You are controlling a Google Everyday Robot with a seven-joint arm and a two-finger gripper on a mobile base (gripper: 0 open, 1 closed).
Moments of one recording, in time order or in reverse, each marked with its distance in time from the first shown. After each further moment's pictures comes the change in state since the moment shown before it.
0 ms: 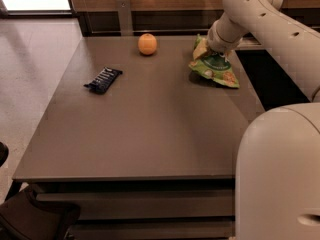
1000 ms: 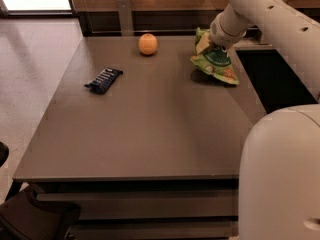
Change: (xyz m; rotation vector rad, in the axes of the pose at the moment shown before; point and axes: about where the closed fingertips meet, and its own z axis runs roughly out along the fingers) arm -0.012 0.000 -0.025 -0.023 -0.030 -0.042
